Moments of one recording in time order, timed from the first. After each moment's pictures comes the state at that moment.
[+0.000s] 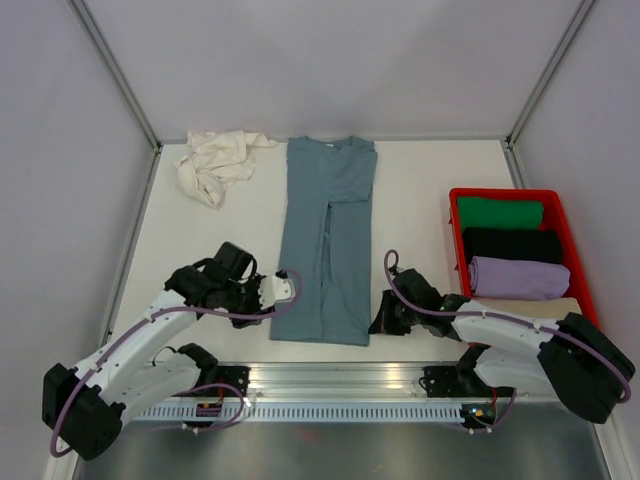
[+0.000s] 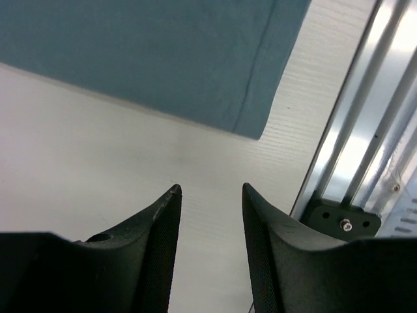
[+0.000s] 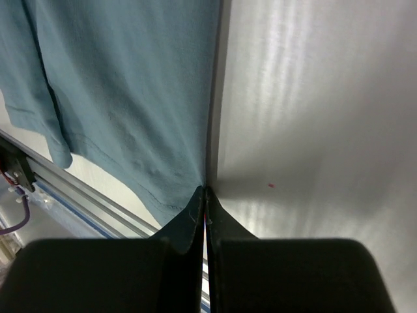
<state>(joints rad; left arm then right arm) -0.56 0.94 0.70 -0.92 0.32 0.69 0.79 1.18 0.35 -0.09 -0.22 0.91</state>
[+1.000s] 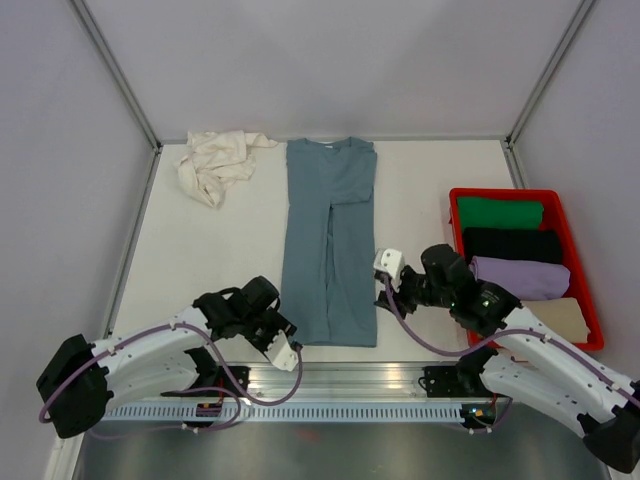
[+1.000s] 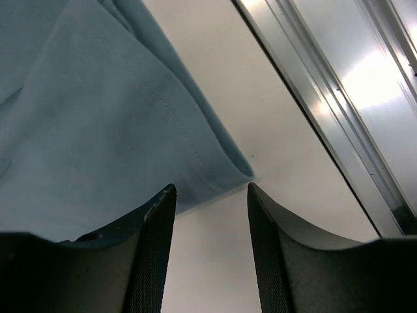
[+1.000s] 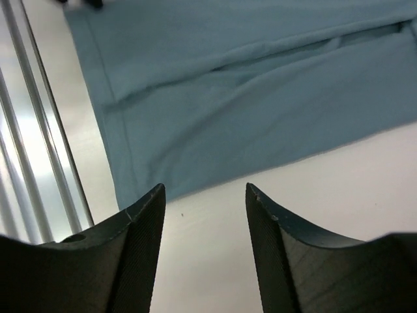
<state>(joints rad) -0.87 0.97 0.45 -0.63 0.37 1.34 0.73 0.79 0.66 -0.45 -0.32 -0.29</state>
